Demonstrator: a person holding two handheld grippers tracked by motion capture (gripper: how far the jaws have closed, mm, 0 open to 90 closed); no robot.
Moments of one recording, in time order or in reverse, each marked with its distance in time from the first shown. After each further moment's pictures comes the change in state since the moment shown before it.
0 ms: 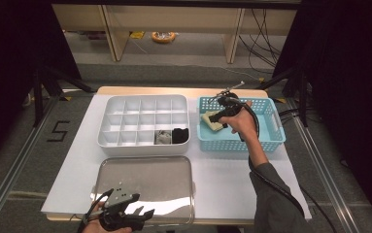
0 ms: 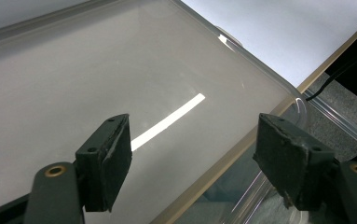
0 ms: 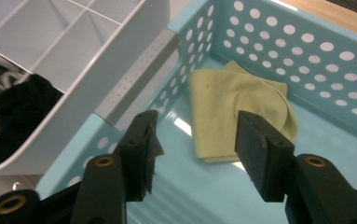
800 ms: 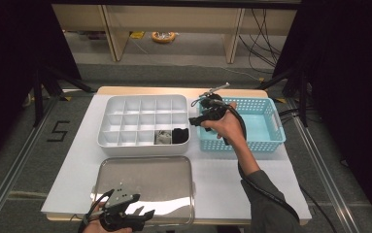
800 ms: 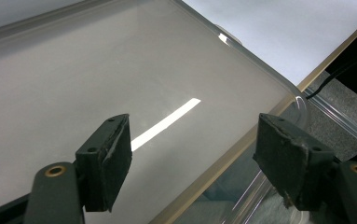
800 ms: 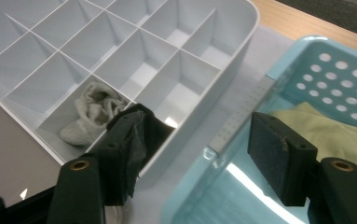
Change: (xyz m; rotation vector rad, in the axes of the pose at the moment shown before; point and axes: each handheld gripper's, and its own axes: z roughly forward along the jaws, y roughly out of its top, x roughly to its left) left arm 0.001 0.000 0.000 0.009 0.002 0.033; right arm 0.058 0.010 -0.012 -0.098 0.100 -0.056
